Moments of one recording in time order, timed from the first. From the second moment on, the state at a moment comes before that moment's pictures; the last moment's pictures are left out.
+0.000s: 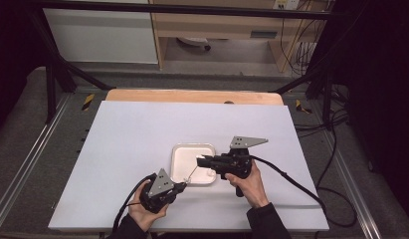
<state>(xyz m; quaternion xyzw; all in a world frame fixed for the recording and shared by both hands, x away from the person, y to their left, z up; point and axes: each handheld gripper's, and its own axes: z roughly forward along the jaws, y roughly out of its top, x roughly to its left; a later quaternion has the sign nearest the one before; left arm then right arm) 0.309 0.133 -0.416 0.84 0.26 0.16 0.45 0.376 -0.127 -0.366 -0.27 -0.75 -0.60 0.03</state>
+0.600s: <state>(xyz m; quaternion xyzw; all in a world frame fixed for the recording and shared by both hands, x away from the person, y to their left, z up) 0.309 0.134 -0.416 0.84 0.26 0.15 0.45 0.374 -0.127 -0.370 -0.27 -0.75 -0.60 0.04</state>
